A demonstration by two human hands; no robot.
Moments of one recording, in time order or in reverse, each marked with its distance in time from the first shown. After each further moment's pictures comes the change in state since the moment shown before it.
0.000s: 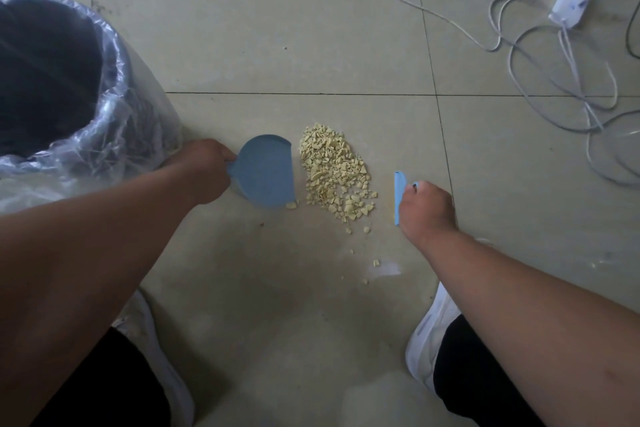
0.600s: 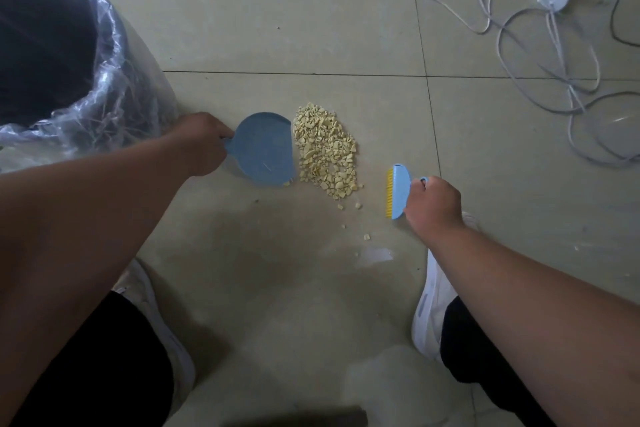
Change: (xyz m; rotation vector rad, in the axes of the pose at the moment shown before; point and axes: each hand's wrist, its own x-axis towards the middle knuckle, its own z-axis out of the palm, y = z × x) left_hand -0.014 0.009 -0.011 -0.039 0.034 0.049; right_hand -0.033 0.027 -0.014 0.096 0.053 0.058
